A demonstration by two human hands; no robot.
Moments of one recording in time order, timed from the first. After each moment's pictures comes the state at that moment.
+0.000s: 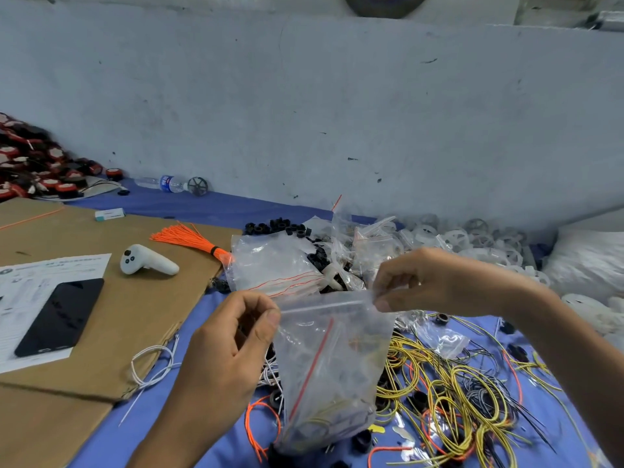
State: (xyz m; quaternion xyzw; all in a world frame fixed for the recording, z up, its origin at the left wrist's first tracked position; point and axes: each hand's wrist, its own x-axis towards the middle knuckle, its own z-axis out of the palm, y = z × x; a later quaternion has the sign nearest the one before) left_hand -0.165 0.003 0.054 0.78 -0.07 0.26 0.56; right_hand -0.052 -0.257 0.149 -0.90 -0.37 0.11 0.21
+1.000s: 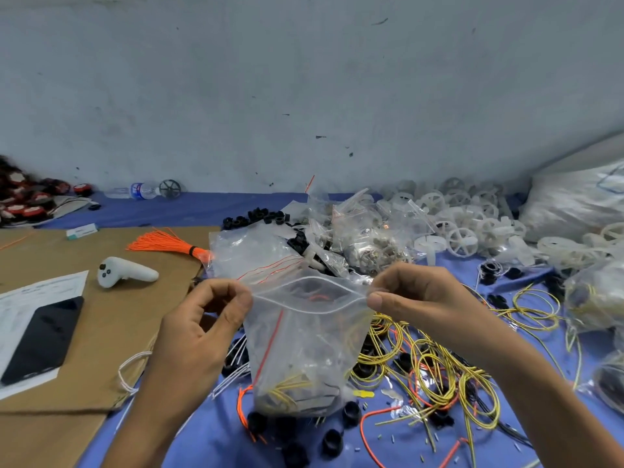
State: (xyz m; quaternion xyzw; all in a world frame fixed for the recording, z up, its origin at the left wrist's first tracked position) left_hand -0.156 0.003 0.054 0.79 -0.06 0.22 0.57; right_hand -0.116 -0.288 0.078 -0.78 -0.24 0.04 0.57
